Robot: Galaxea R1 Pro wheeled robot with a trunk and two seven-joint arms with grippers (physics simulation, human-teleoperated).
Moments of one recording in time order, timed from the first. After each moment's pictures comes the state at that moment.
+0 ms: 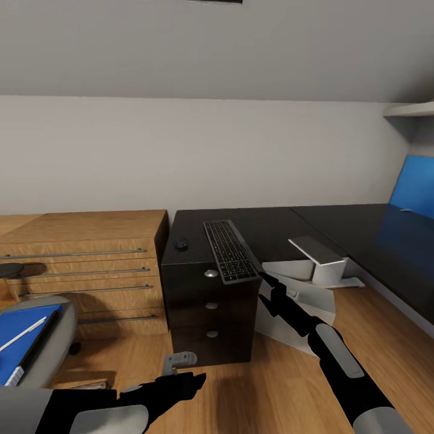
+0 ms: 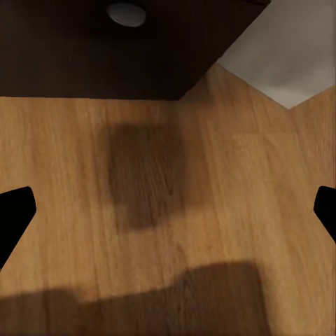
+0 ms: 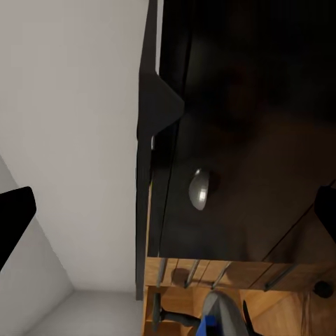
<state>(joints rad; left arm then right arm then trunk) -0.84 0.43 -1.75 -1.45 1.81 -0.25 0.62 -0.48 -0.11 0.13 -1.07 -1.58 0.44 0.13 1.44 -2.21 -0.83</state>
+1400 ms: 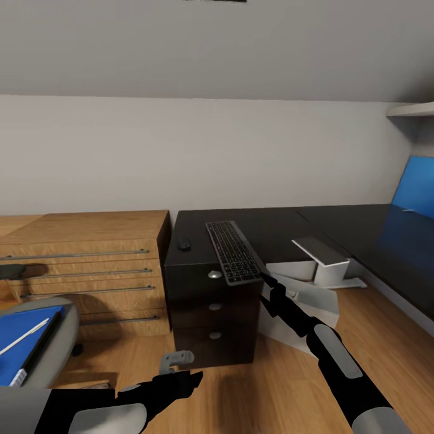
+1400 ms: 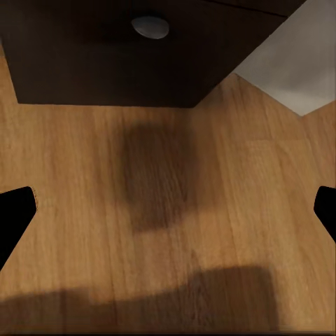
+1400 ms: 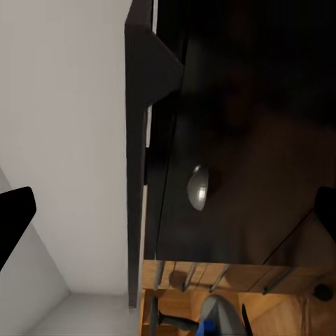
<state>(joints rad) -0.84 0.44 -1.75 -1.44 1.81 -0.25 0.62 -0.48 -0.10 0.14 -1.06 -1.58 0.43 0.13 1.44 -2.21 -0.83</state>
